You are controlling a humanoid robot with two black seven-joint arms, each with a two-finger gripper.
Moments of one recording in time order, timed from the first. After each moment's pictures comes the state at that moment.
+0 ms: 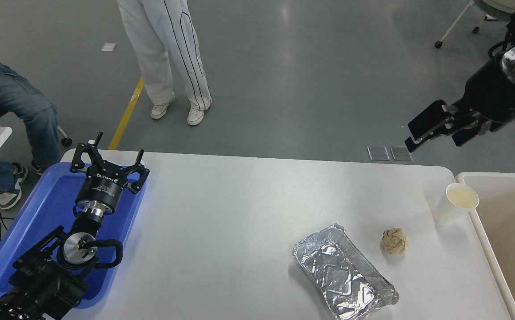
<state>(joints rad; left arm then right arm) -0.52 0.21 -0.98 -0.54 -0.09 -0.62 -0.36 2.27 -0.45 -1.36 1.30 -0.67 0.74 0.38</state>
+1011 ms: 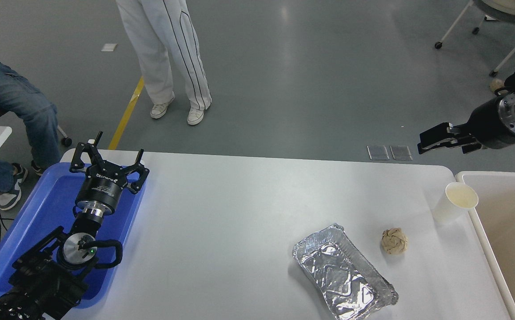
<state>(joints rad) -0.52 0.21 -0.98 -0.54 -0.09 -0.62 -0.36 1.92 -0.50 -1.42 1.15 -0.44 0.39 0.31</state>
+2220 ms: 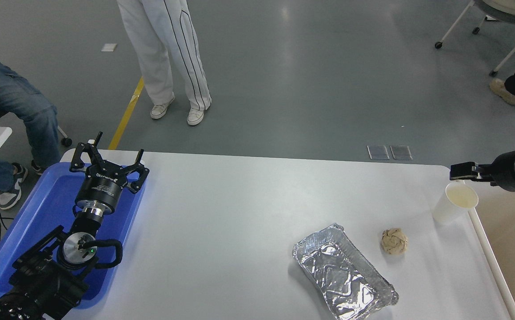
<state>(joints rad) -0.52 0.21 -0.98 -0.54 -0.09 -0.62 -0.36 1.28 -0.59 -1.08 0.65 -0.45 0.23 0.28</state>
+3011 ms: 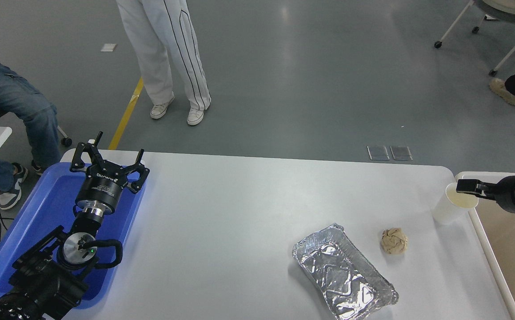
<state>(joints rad) -0.52 0.21 -0.98 -0.54 -0.09 -0.62 -0.36 1.12 -0.60 -0.94 0.55 -0.43 0.20 0.21</state>
